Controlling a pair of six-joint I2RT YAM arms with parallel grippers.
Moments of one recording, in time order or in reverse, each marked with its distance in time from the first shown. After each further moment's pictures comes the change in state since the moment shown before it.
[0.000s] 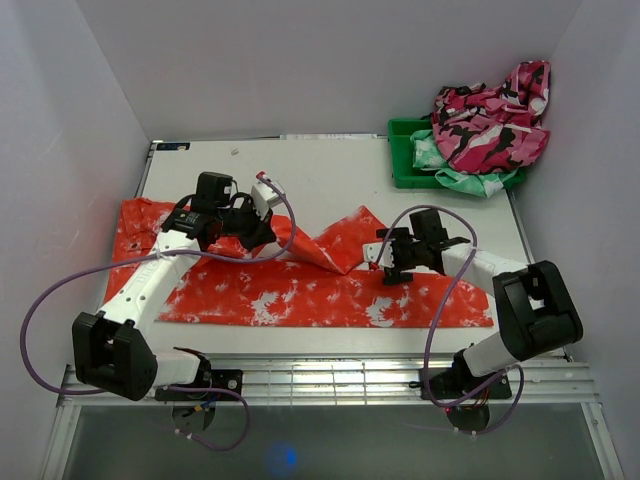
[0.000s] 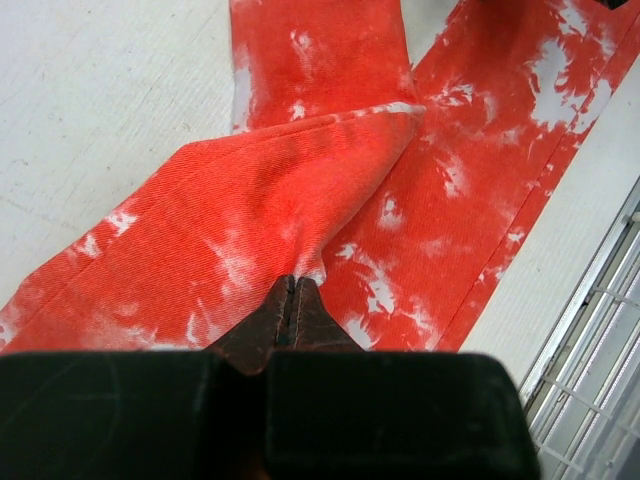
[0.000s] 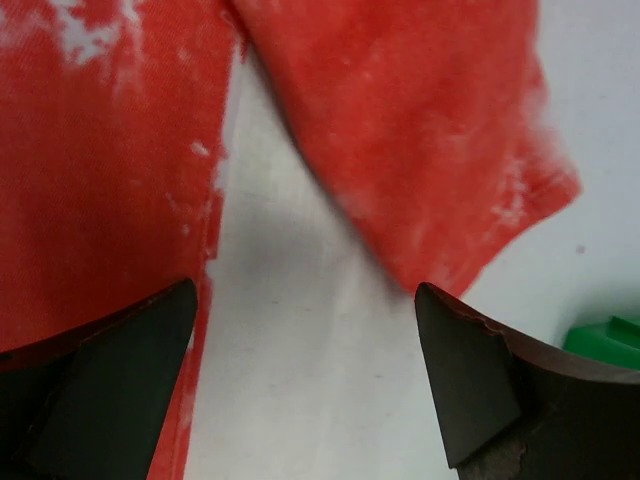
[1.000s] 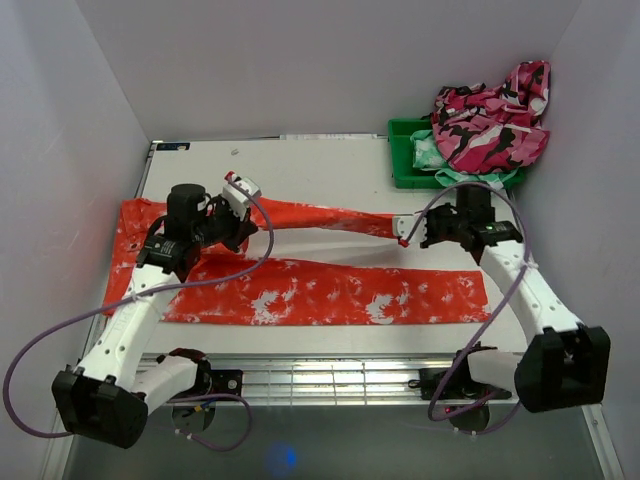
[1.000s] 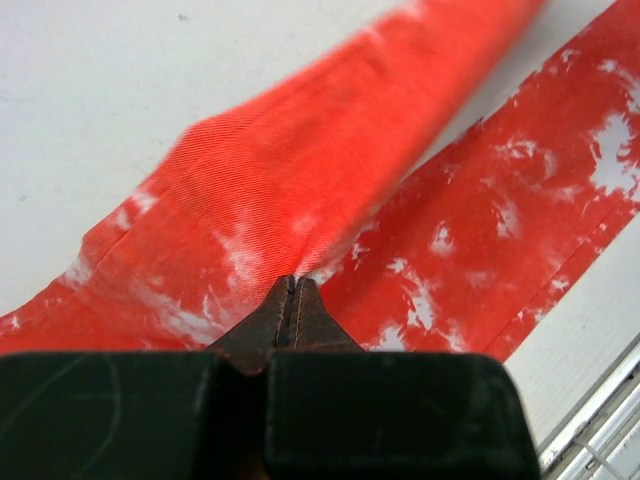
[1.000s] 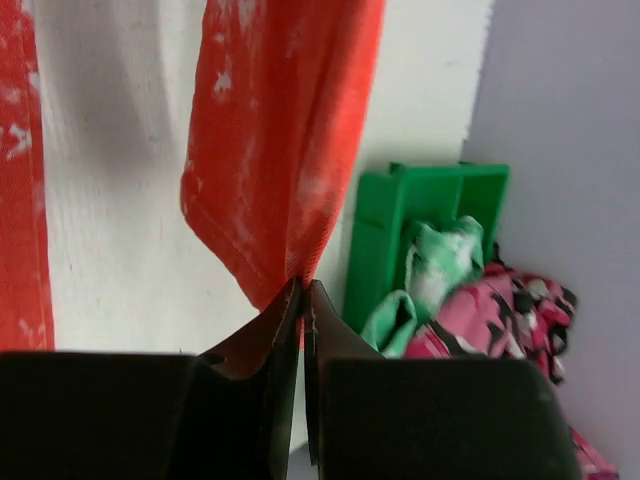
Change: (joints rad) left arm 0.063 -0.220 -0.098 0.098 -0.138 -0.113; right arm -0.130 -0.217 0.168 -0.221 0.038 -0.192
